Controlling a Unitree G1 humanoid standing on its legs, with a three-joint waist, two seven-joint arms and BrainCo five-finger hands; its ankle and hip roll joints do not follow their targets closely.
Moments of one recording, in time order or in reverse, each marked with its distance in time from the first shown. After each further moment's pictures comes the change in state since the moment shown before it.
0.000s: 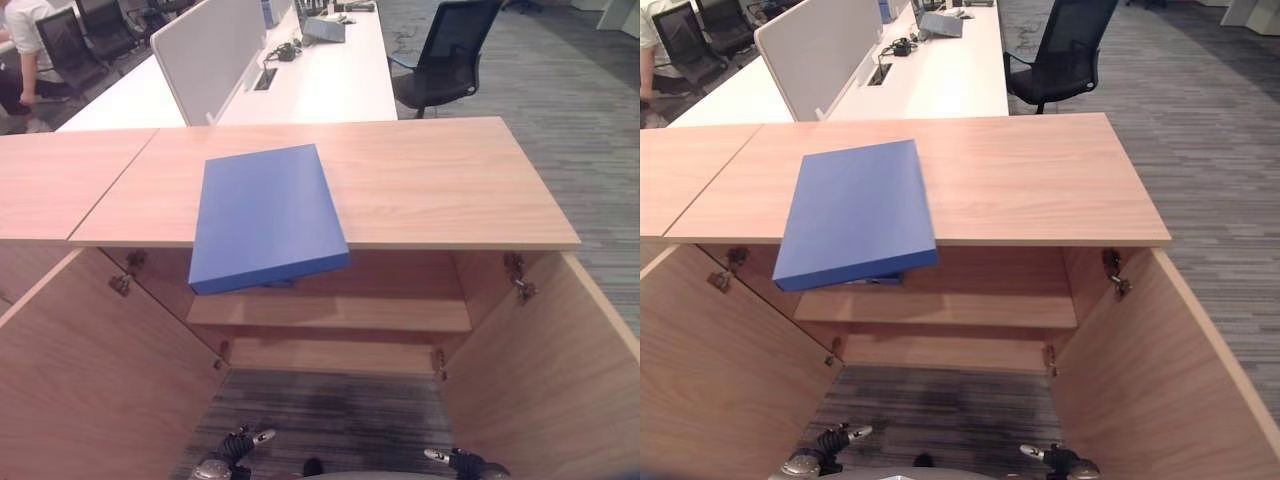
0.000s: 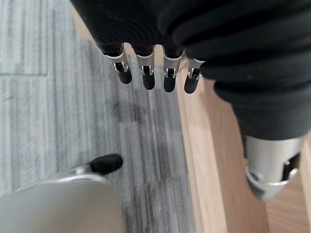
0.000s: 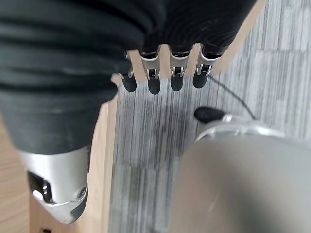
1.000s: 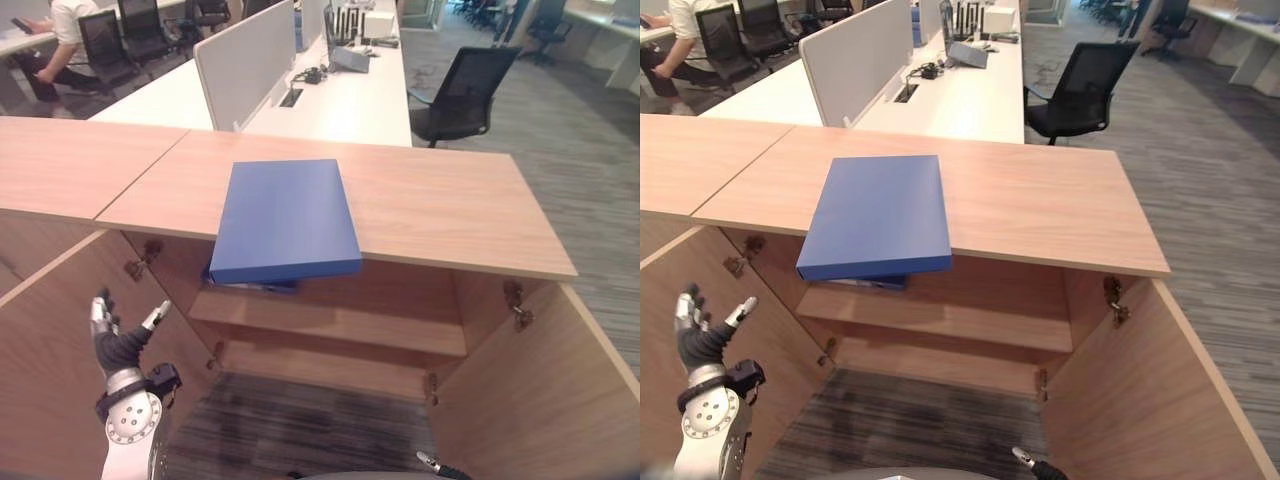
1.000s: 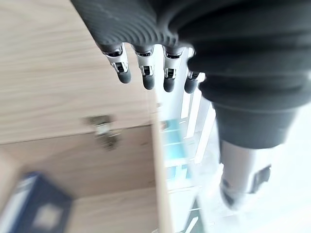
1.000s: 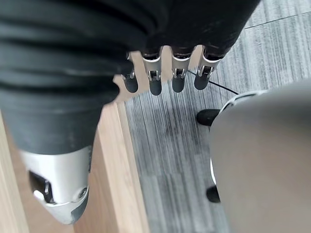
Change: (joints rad) left arm 0.242 0.052 0.512 -1.311 0.077 -0.049 0.445; right arm 0.119 0.076 -0.081 -0.060 0.277 0.013 -0.044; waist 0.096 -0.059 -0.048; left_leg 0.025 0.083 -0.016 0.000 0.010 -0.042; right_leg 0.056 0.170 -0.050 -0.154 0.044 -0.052
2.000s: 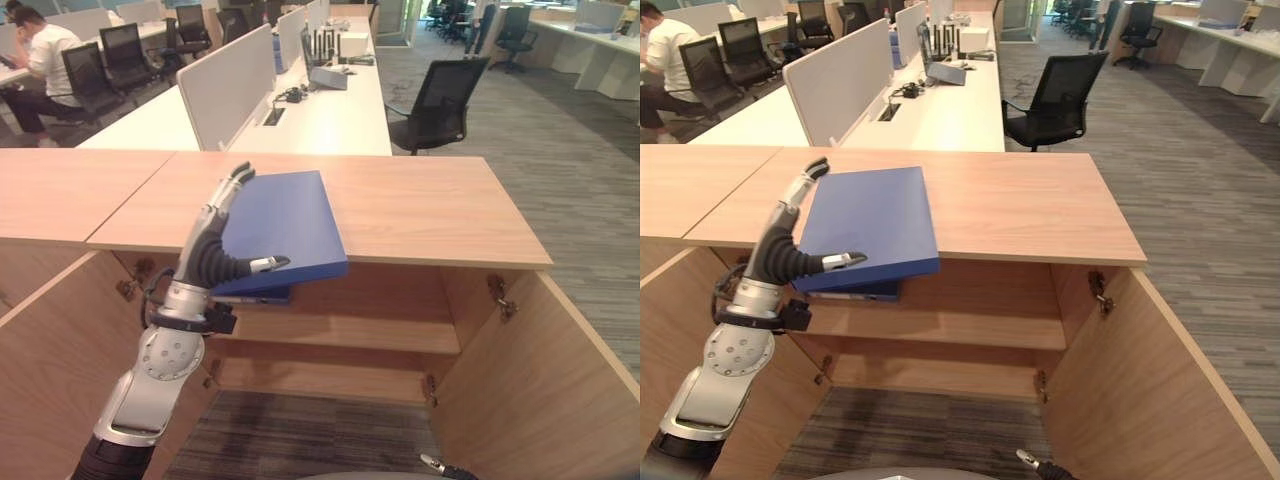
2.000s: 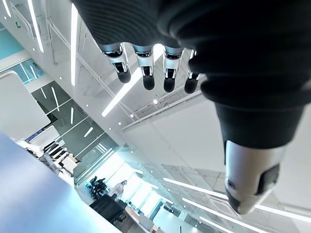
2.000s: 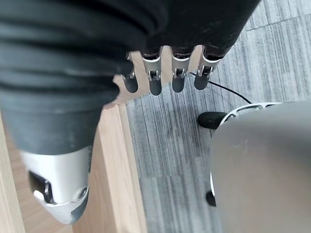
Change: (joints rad) left arm -0.252 0.277 -0.384 -0.176 0.288 -0.065 -0.321; right arm -0.065 -0.025 0.022 0.080 -0.084 -0.012 0.014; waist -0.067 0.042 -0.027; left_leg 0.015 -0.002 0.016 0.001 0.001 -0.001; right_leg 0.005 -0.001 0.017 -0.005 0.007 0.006
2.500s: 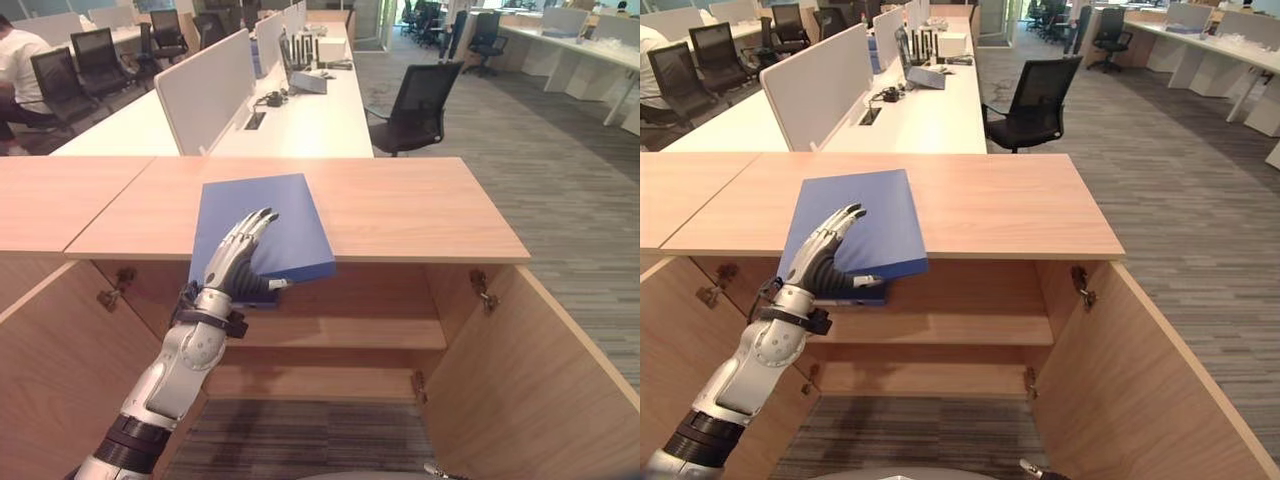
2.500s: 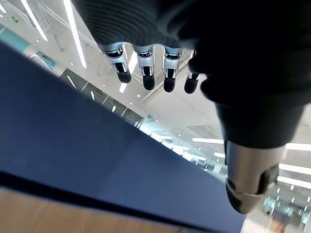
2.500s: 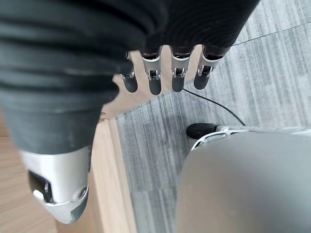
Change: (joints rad) left arm -0.131 0.004 -0.156 0.310 0.315 0.075 0.021; right arm -0.001 -0.011 0.024 0.036 -0.008 0.020 -0.021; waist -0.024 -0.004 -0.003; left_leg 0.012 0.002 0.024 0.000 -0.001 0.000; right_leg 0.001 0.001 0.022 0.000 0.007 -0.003
